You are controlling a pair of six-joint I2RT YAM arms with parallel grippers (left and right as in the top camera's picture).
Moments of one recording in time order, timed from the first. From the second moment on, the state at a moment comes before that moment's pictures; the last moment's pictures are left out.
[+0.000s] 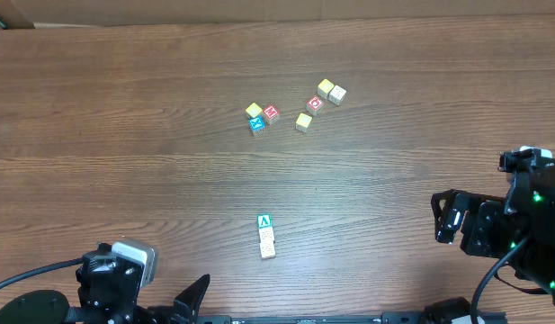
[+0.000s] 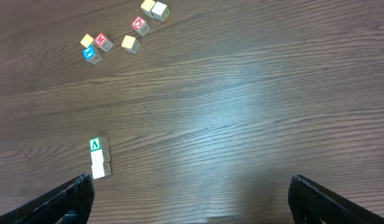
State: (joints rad) left arm -0.03 0.65 1.55 -1.62 0.34 0.08; right arm 0.25 0.98 1.68 -1.64 0.02 0.39
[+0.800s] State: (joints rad) left arm -0.03 0.65 1.55 -1.62 0.34 0.08; right arm 0.25 0.78 1.68 -1.64 0.03 0.39
